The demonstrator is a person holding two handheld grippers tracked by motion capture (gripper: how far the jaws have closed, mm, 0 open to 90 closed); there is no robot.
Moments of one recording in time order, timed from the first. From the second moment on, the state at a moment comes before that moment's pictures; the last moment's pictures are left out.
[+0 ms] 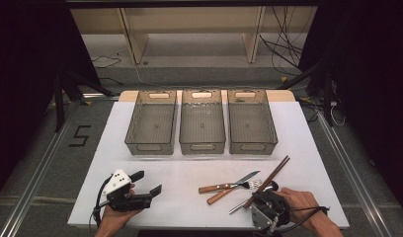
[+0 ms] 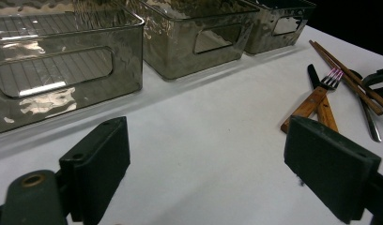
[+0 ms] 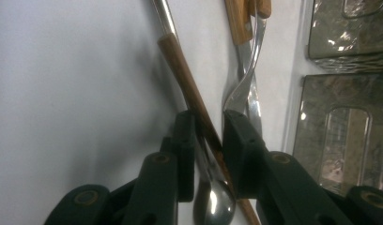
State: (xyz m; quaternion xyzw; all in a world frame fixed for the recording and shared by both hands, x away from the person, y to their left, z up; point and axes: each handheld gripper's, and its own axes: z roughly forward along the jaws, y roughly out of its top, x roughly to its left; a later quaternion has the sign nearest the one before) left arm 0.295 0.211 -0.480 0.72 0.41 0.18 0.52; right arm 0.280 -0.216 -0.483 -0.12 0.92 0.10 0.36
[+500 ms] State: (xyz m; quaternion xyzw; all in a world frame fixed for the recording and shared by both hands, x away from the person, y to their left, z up) left arm 0.295 0.210 -0.480 0.72 0.41 0.18 0.52; right arm 0.274 -0.212 -0.483 -0.19 0.89 0.07 0.41
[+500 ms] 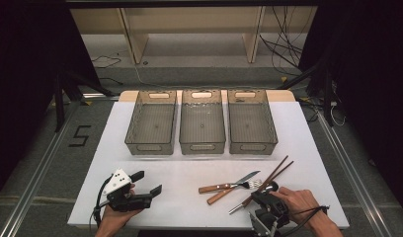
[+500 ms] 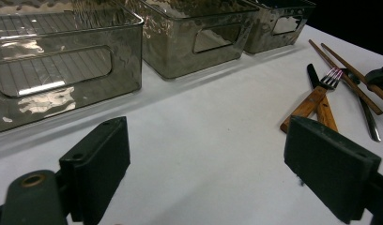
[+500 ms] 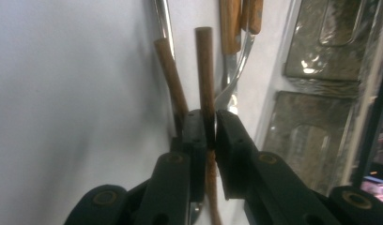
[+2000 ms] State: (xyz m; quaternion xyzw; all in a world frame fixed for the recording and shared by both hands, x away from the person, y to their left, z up) left arm 0.295 0.211 -0.480 0.72 0.41 0.18 0.53; right arm 0.305 -0.220 -0.357 0.11 0.82 0.38 0.43
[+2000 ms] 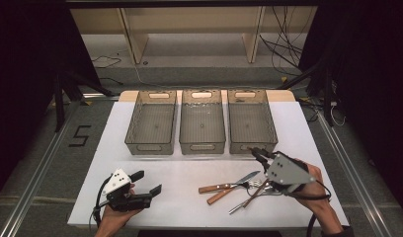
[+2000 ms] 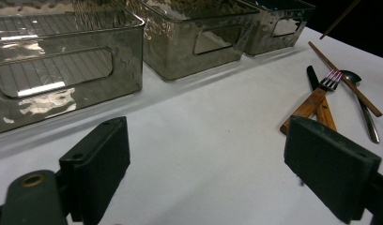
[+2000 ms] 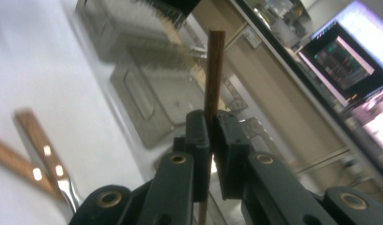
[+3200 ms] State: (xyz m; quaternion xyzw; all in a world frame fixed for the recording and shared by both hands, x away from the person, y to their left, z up) left arm 0.334 0.141 -0.429 0.77 0.36 0.09 0.52; right arm 0.369 -0.198 -0.370 0.34 0.68 0.64 0.02
